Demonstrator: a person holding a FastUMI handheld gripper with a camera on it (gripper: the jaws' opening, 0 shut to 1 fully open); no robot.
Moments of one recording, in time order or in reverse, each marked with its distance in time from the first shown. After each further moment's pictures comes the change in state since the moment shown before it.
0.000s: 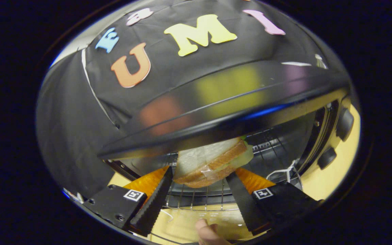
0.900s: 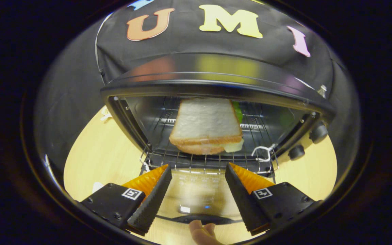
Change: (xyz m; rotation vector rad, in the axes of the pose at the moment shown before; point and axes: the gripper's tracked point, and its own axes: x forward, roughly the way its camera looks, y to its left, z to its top) arm -0.058 -0.001 -0.058 -0.206 0.266 -0.220
